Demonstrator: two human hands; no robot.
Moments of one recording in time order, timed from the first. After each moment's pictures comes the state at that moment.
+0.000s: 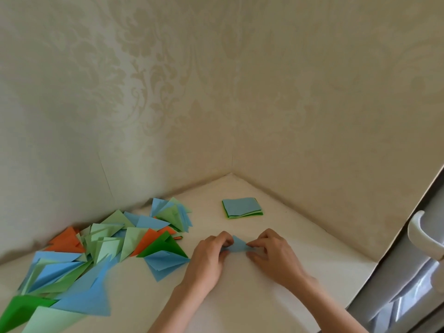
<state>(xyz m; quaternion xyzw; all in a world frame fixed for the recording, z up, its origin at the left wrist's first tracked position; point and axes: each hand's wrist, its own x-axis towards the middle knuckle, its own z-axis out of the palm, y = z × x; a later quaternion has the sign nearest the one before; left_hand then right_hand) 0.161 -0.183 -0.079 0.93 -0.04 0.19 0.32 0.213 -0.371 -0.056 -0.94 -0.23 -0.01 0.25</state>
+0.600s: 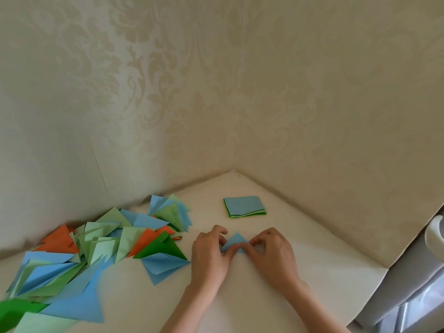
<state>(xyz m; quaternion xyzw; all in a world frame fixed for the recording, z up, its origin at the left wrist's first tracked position) 0.176 -0.198 -0.081 0.89 0.09 0.27 0.36 0.221 -0.348 -0.073 -0.94 -0.14 -0.08 0.31</state>
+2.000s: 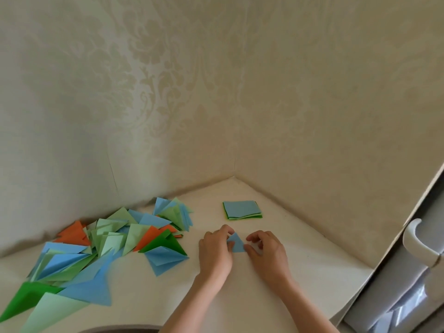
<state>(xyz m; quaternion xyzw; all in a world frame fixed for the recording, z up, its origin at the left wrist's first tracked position) 0.173 -0.222 -0.058 0.92 0.14 0.20 0.31 0.216 -0.357 -0.077 -0.90 -0.16 -0.08 0.40</state>
